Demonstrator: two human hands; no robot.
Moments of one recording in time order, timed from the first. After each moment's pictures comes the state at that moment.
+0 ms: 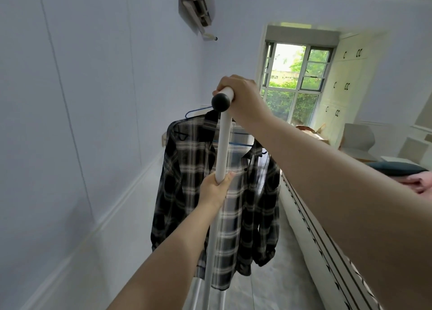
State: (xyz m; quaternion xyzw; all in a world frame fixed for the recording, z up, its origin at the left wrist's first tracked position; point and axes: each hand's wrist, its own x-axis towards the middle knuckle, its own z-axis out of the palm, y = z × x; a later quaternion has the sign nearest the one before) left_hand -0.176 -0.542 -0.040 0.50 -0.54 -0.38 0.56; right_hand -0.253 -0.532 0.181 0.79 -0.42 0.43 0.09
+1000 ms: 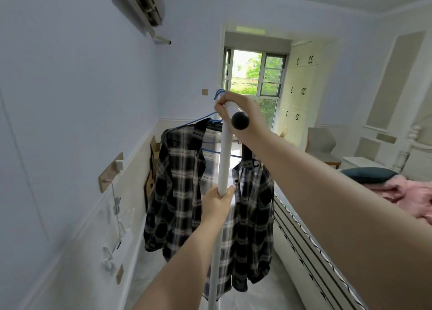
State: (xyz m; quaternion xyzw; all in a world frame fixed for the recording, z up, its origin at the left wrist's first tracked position) left_hand -0.246 -0.905 -0.040 0.46 -0.57 -0.44 0.52; right_hand -0.312 -0.875 0.174 0.71 -0.49 0.50 -0.01
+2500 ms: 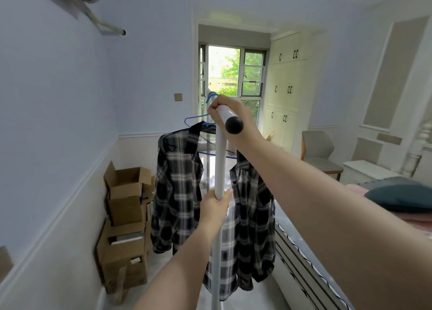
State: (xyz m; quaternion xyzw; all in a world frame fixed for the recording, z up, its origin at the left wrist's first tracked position) left_hand -0.376 -1.516 -0.044 0.42 -0.60 -0.48 0.48; right_hand -0.435 -1.461 0.171 0.67 -0.53 0.52 -0.02
